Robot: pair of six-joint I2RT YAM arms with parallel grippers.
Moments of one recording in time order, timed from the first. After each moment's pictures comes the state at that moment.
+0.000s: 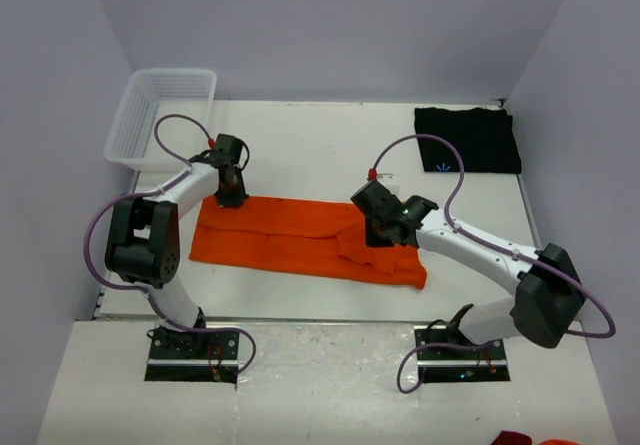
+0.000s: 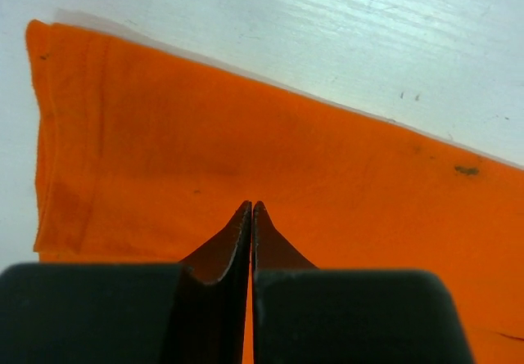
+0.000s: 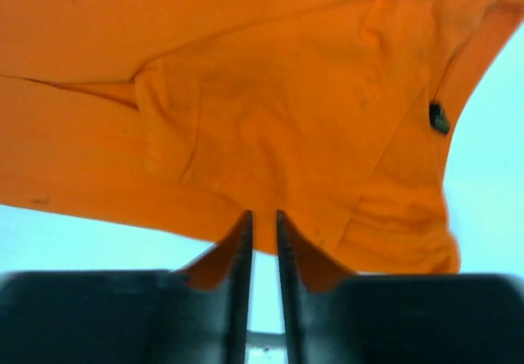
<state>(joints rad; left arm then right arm) -0.20 1.73 1.14 -0.58 -0.17 -0.44 0.81 1.35 0.98 -0.76 0.32 0.71</state>
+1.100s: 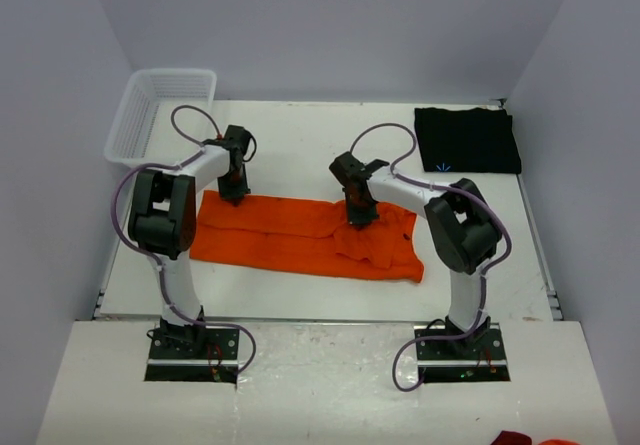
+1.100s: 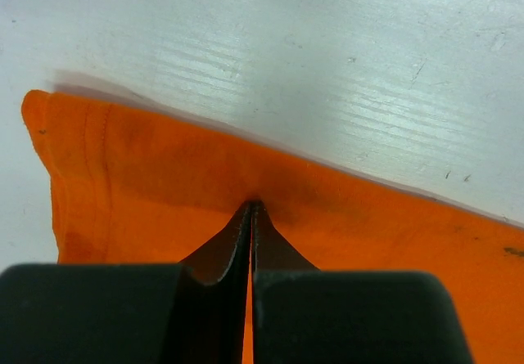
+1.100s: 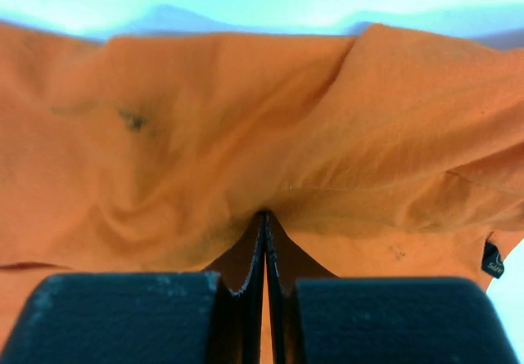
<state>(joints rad) -0.20 1.98 1.37 -0.73 -0.22 -0.38 0.64 1.95 1.34 -0.75 0.20 0.59</state>
